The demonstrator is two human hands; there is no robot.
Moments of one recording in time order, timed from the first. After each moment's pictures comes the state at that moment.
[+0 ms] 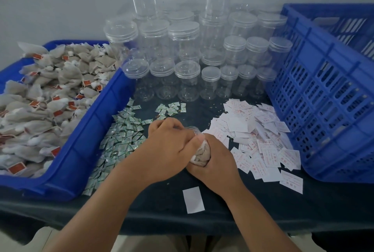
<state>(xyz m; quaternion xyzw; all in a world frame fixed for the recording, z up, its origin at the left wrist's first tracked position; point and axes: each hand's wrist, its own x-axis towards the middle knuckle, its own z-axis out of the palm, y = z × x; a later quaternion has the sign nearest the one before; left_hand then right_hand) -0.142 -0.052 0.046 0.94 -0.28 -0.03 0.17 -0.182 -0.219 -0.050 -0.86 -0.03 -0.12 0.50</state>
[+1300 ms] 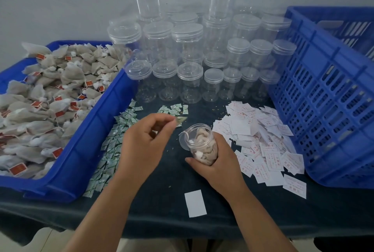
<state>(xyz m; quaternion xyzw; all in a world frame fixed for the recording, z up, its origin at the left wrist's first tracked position) -0.141 -0.025 0.030 0.84 -0.10 0.17 0.50 -0.179 -0.221 -0.049 -0.82 -0.01 -0.15 0.55</state>
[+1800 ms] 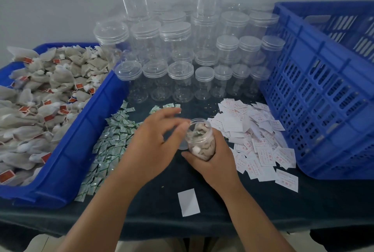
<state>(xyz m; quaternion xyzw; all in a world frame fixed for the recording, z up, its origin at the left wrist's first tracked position) -0.141 -0.045 0.045 0.89 -0.21 0.07 0.40 -0.179 -0.224 -0.048 -0.78 0.01 -0.18 0.60</state>
